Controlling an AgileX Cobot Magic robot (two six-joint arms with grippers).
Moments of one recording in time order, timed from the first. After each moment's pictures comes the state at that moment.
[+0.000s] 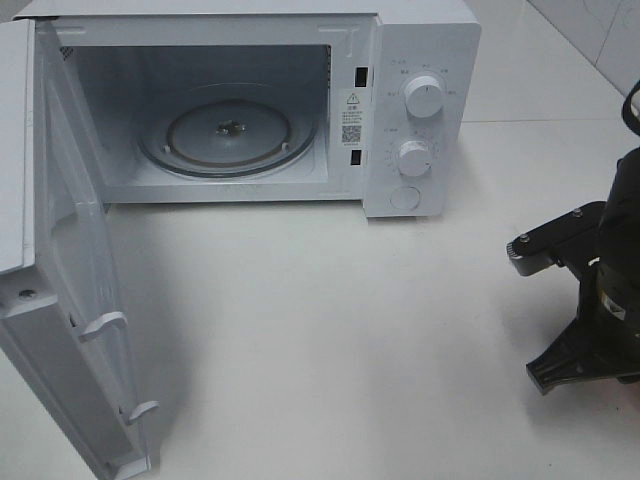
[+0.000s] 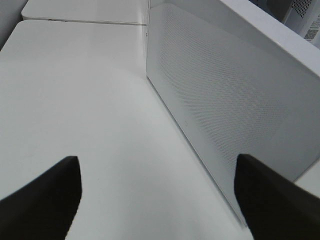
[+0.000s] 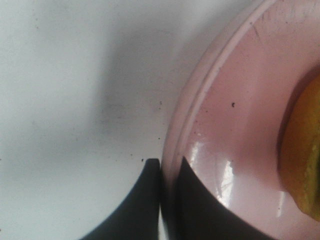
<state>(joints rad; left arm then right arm) 0.00 -0.01 -0.52 -0.12 1.07 0.04 0.53 1.59 -0.61 -0.65 0.75 0.71</state>
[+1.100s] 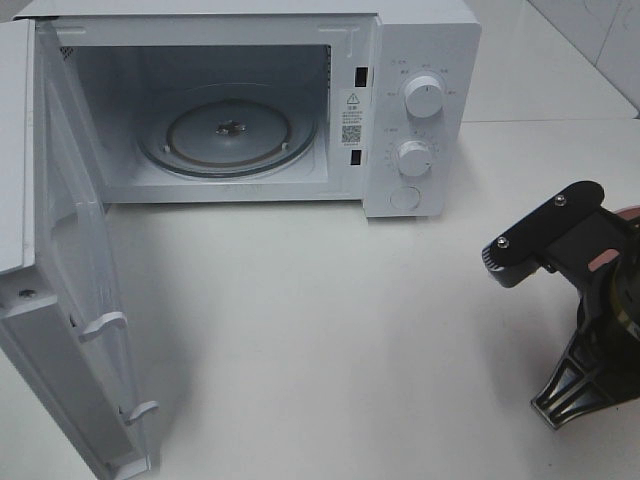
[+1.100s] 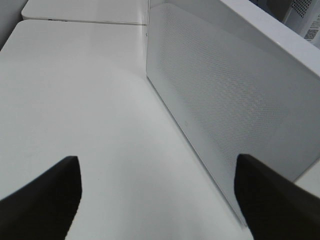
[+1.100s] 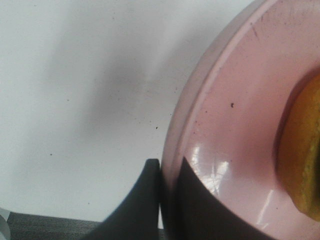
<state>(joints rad) 0.00 -0.01 -0.52 -0.12 1.07 0.04 0.84 1.37 -0.61 -0.64 0.96 0.69</state>
